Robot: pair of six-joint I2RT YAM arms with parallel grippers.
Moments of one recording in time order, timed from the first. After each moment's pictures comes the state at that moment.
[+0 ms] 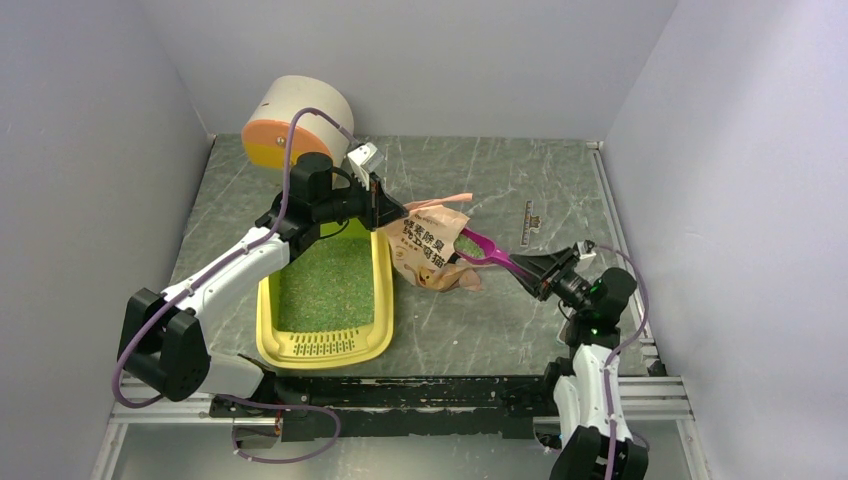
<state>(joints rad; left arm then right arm) -0.51 1.38 1.04 0.06 0.64 -0.23 -0.32 0.68 0.20 0.38 -1.08 1.46</state>
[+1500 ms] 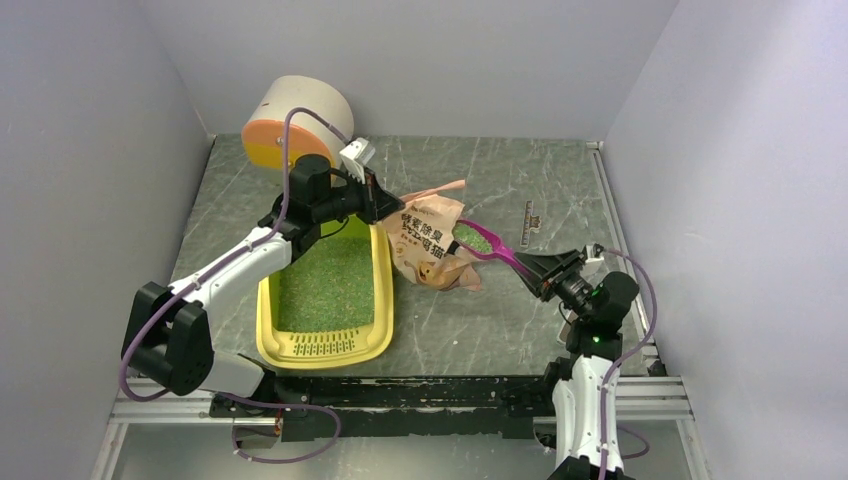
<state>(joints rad) -0.48 1.41 1.01 0.15 0.54 -0.34 -0.33 0.51 0.20 0.20 -0.96 1.45</state>
